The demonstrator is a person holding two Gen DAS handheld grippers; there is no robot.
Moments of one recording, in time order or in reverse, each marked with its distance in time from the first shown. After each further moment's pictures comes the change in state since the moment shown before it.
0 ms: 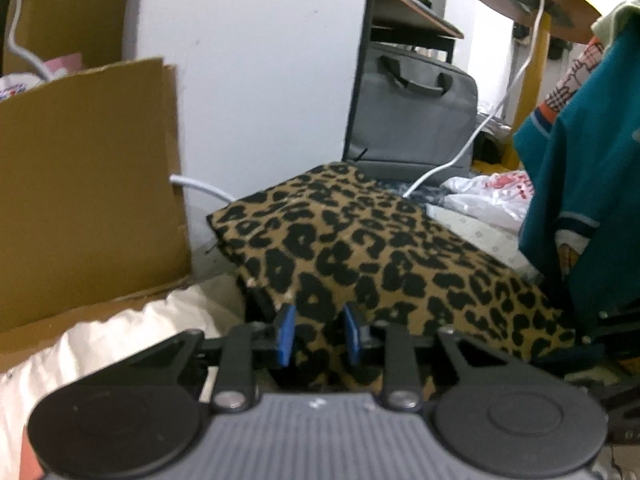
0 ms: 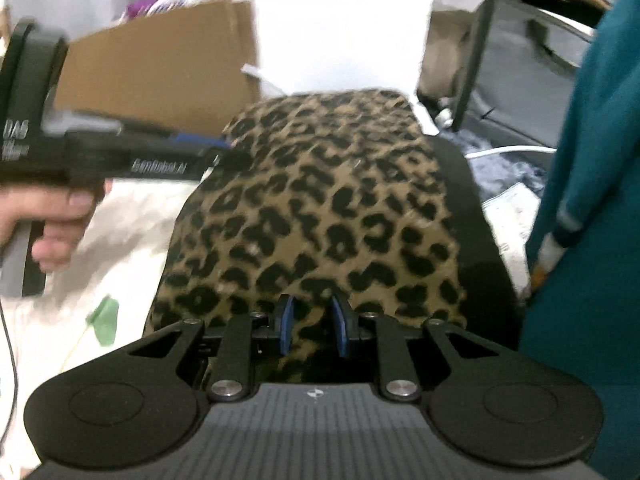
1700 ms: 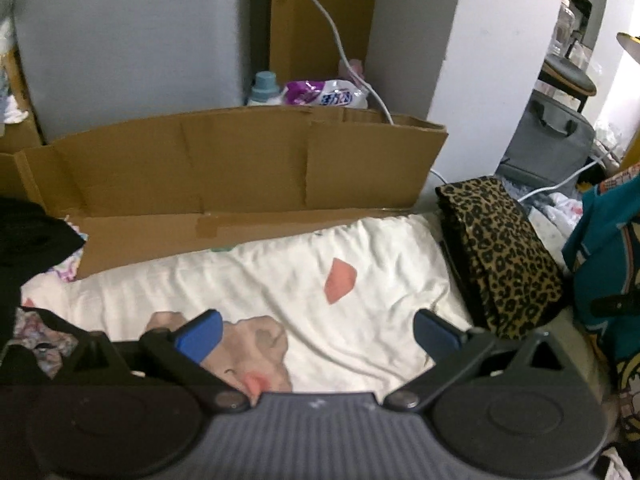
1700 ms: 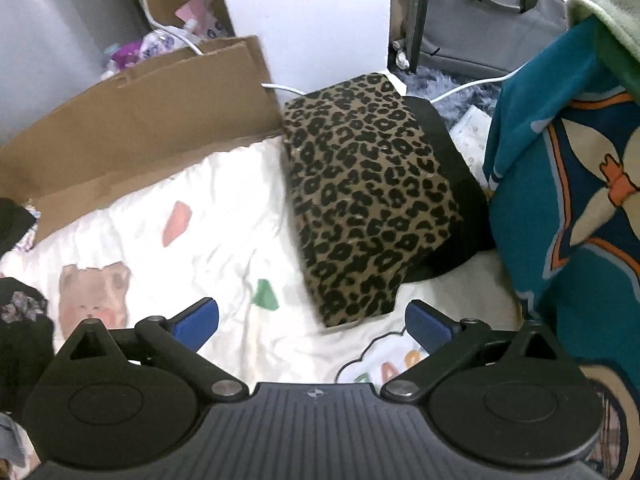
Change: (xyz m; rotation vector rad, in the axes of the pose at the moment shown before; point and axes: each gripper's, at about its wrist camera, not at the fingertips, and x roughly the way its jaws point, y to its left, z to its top) left arm -0.352 0.095 0.027 -0.284 0.244 0.367; right arm -0.168 0.100 0.097 0.373 0.255 -0.058
